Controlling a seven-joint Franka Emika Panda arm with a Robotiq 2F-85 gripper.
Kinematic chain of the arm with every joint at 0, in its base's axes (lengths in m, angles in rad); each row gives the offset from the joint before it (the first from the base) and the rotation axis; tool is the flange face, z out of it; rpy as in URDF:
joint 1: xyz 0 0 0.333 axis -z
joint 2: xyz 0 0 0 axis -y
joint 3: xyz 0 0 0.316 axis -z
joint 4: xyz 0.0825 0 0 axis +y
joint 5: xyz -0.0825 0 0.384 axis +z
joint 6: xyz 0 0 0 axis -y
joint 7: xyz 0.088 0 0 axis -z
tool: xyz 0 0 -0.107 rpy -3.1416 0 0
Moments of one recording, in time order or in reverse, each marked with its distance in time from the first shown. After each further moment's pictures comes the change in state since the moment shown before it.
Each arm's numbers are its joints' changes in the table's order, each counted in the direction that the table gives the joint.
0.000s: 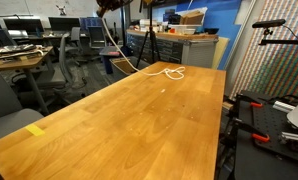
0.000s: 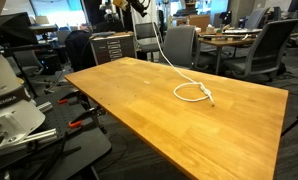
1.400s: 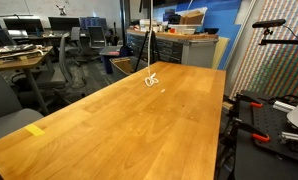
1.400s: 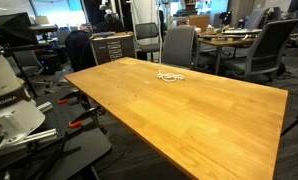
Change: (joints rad) arm -0.022 0.547 0.285 -0.204 0.006 -0.001 0.525
